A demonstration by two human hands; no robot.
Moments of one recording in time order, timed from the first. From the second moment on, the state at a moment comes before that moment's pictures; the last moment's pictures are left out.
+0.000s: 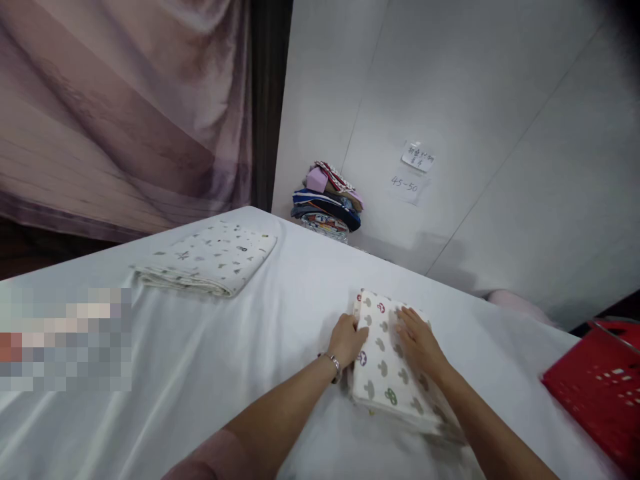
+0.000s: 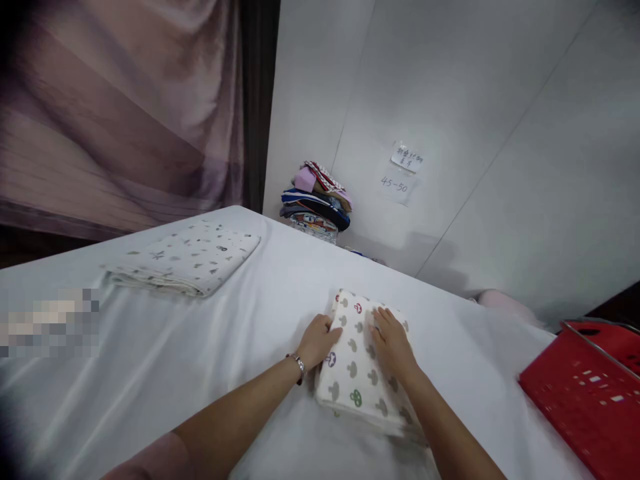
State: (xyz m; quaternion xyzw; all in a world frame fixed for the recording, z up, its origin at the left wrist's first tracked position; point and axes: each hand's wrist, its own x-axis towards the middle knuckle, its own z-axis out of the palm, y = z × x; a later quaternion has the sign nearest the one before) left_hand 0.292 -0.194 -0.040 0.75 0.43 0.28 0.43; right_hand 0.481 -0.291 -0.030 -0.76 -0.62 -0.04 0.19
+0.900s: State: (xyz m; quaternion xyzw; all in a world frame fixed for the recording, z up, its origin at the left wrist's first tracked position) left_hand 0.293 -0.193 -0.047 0.74 0.39 0.33 0.45; right_hand 0.457 -0.162 0.002 -0.81 -0.57 -0.01 0.12
